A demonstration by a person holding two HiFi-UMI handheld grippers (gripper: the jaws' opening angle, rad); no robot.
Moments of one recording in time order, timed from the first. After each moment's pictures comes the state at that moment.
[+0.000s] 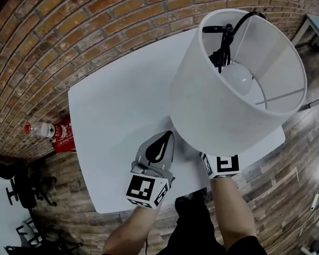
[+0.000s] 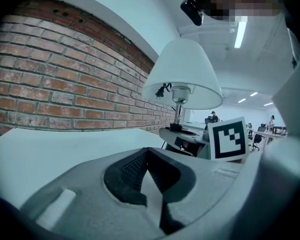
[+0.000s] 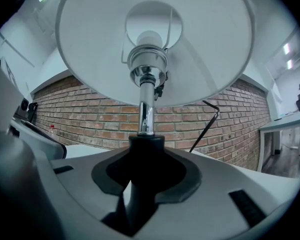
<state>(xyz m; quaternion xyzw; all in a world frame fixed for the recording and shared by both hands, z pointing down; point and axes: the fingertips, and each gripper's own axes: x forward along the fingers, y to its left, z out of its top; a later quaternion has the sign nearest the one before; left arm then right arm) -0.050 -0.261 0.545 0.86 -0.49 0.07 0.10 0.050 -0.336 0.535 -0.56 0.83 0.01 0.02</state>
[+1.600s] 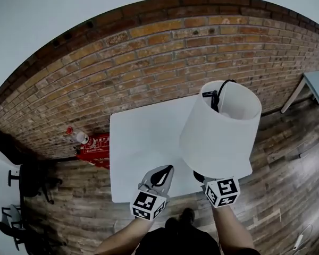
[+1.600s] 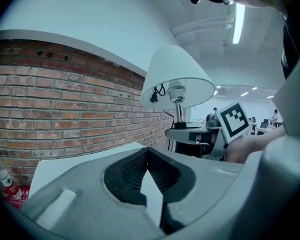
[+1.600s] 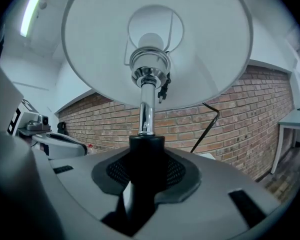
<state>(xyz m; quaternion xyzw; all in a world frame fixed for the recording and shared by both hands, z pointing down) -0.038 -0.160 0.369 0.85 -0.52 0.10 0.08 0.062 -0.228 0.368 -0.43 0.90 -0.08 -0.03</state>
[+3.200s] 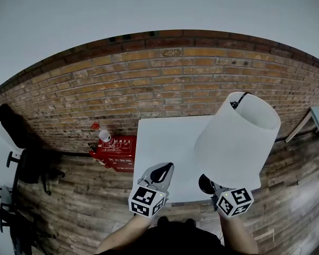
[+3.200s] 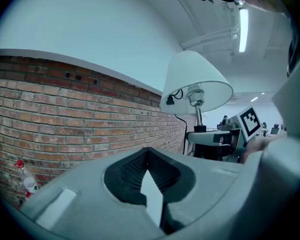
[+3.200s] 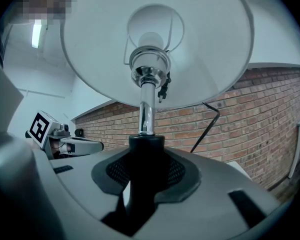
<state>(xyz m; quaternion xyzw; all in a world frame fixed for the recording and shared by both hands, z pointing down) -0.177 -0.106 0.276 0.82 -0.57 0.06 0.07 -0.043 -0.149 0.271 -0.36 0.93 -0.07 -0.02</state>
